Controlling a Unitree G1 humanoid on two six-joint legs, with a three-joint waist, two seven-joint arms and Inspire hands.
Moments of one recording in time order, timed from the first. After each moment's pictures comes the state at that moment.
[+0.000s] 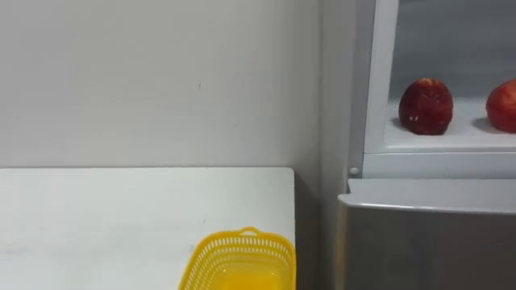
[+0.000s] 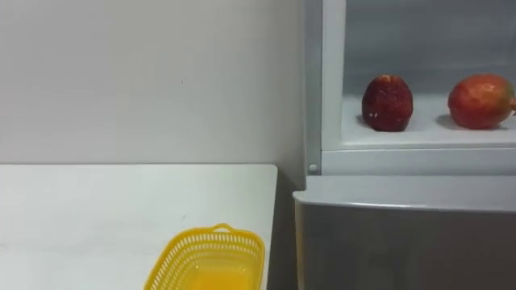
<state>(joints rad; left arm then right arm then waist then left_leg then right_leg) 0.25 0.33 0.63 -0.34 -0.32 -0.10 0.39 0.25 -0.28 -0.06 1.20 -0.40 0.05 -0.05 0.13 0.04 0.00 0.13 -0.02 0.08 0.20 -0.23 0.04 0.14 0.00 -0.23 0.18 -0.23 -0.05</state>
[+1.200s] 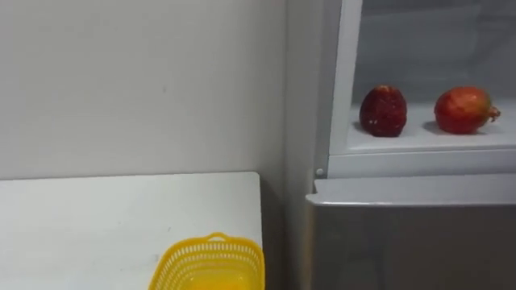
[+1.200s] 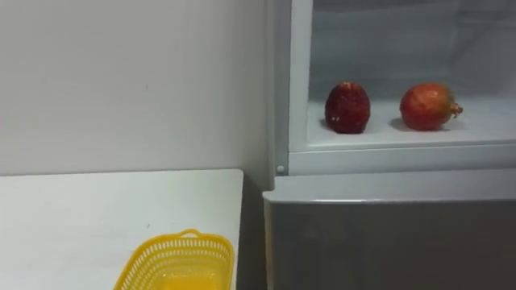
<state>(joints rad) 0.20 0.18 0.12 1.09 -0.03 0.05 0.16 0.22 -0.24 -0.07 1.19 -0.42 0.11 0.00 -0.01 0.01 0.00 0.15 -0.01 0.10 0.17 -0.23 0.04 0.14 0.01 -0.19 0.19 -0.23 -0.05</state>
